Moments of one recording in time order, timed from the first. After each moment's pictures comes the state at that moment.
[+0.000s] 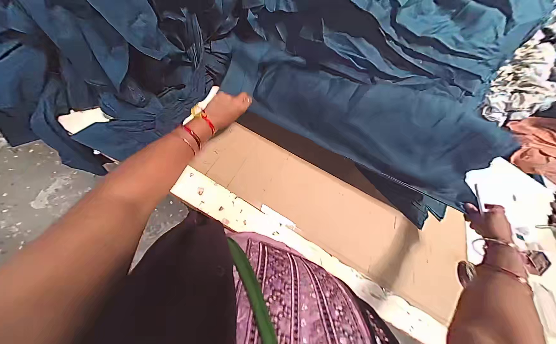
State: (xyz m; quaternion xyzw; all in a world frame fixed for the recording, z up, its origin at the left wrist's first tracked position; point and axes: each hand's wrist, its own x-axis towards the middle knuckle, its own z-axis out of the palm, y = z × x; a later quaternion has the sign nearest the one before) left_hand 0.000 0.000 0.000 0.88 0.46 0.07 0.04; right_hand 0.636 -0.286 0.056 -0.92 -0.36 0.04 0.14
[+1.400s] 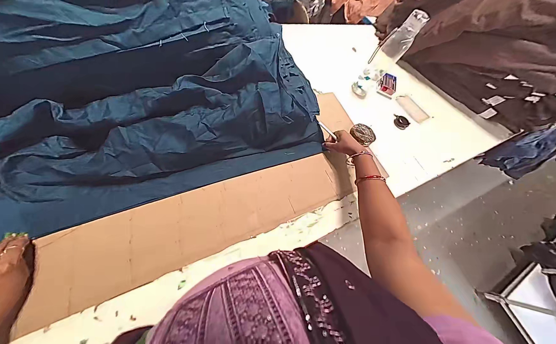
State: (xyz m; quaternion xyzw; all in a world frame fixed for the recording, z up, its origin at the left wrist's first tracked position) left_hand -0.020 -0.040 -0.101 0.87 0.49 0.03 -0.02; right_hand 0.656 -0.394 -0.046 -0.89 -0.34 0.24 0.19
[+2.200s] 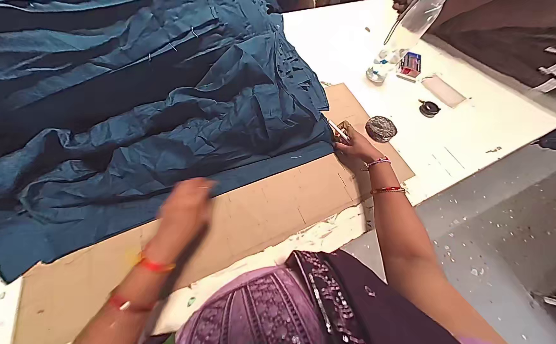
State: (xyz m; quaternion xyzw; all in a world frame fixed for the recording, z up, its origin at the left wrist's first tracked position) left_hand 0.232 -0.160 -0.028 0.97 0.18 0.13 0.10; right_hand 0.654 -0.403 -0.068 -0.85 -0.39 0.21 0.29
